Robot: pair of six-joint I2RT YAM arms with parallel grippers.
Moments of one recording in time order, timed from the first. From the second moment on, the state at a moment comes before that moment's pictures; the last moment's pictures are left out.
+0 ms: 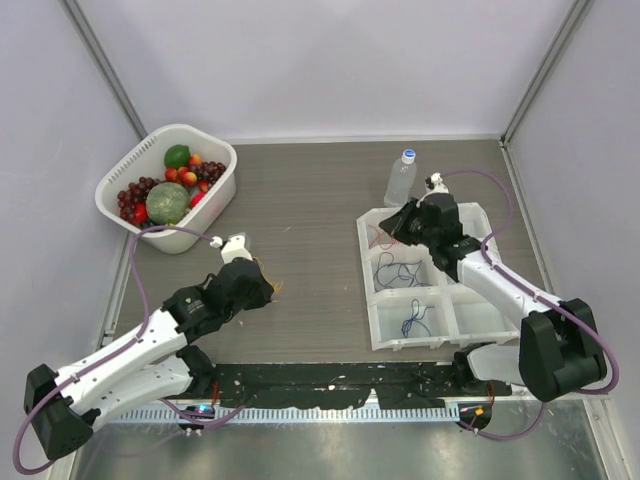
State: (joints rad) left arm -0.84 0.81 0.62 -0.57 -0.35 -0.87; right arm 0.32 1.27 0.74 0.06 -0.14 0.69
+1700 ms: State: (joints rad) left arm -0.84 0.84 0.62 -0.55 -0.33 -0.86; right arm 0.28 1.53 1.00 -0.27 0.00 0.80
